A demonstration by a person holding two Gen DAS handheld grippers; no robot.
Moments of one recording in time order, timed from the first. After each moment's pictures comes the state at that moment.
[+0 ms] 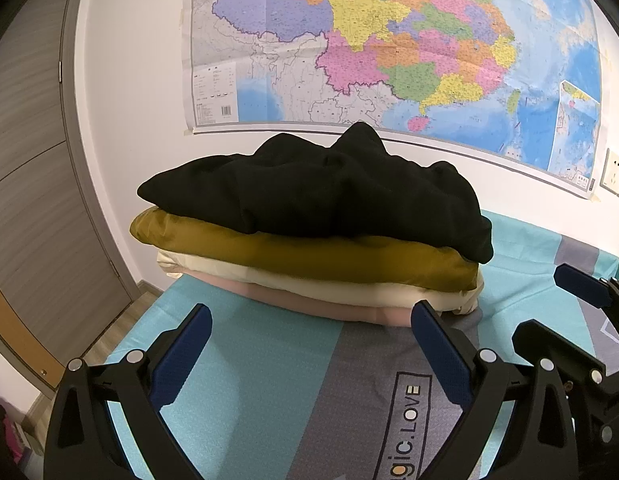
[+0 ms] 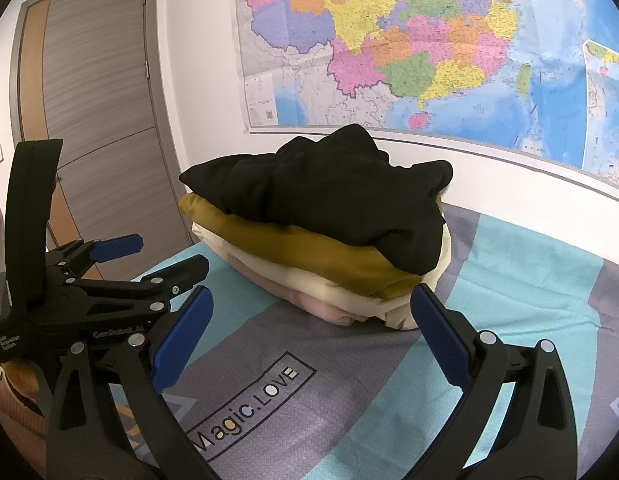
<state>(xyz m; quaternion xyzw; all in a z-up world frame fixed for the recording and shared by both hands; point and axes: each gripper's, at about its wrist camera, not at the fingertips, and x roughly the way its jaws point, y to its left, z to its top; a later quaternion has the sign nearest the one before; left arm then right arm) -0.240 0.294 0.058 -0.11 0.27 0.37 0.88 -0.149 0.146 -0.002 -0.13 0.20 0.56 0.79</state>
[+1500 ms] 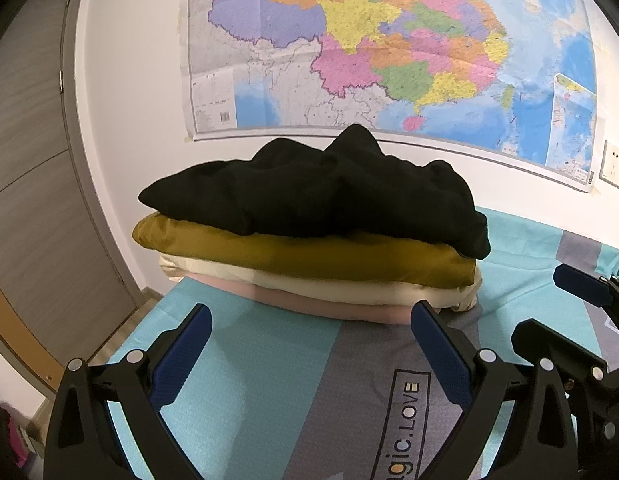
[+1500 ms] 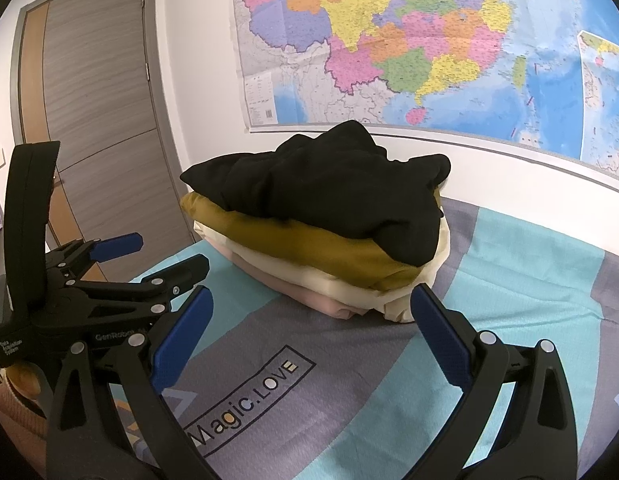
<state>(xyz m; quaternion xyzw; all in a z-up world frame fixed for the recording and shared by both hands) -0.238 0.293 0.053 -0.09 0.26 0.37 0.89 -0.149 0.140 -0.008 -0.12 0.21 0.56 0.79</state>
